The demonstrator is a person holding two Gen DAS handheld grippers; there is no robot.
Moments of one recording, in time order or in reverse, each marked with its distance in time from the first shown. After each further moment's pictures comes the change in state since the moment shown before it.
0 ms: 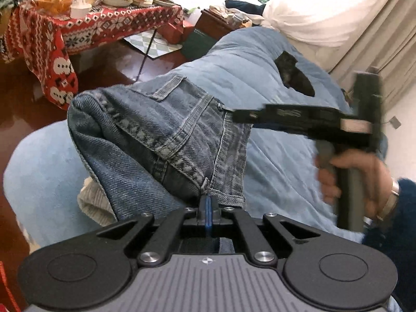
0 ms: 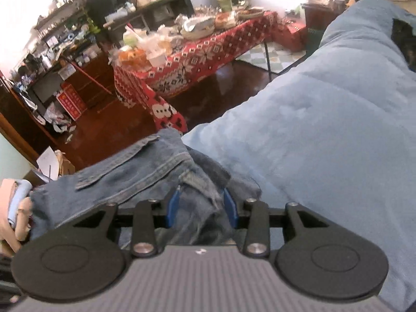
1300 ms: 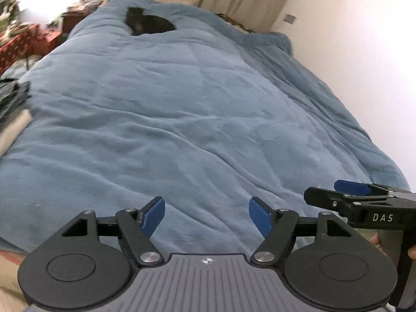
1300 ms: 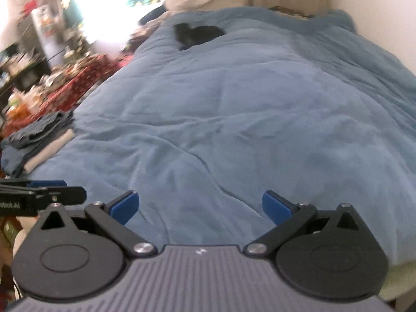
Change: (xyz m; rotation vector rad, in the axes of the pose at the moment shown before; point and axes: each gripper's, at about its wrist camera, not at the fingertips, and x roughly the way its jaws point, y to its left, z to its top) left arm -0.029 -0.270 -0.207 0.508 0.130 -0.245; right arm -0.466 -0.042 -0.409 0.404 -0.208 -0.586
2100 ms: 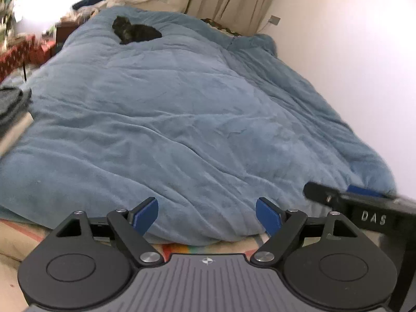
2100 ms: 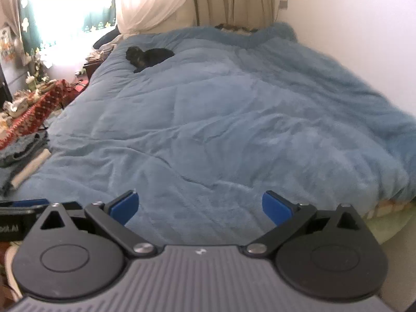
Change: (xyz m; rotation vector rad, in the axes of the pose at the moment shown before) left arm -0.064 -0.054 -0.028 0.030 -0.030 0.012; right arm -0.109 0.036 -0.029 0.052 -0.088 -0.228
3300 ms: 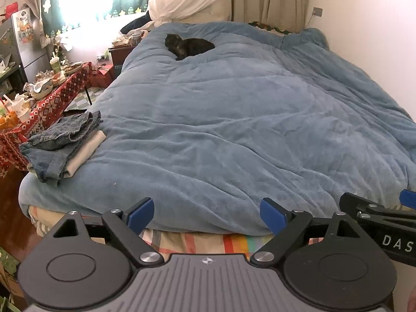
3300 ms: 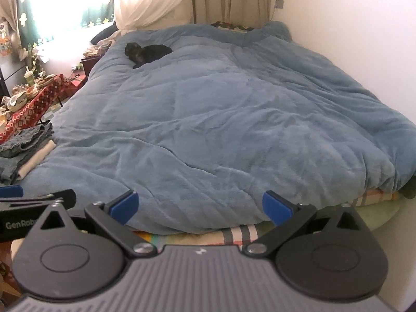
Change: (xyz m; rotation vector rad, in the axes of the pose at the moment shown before) left arm -0.040 -0.035 -0.008 0.053 -0.017 0.357; right arm -0.030 0.021 -0.015 -0.008 0.030 0.001
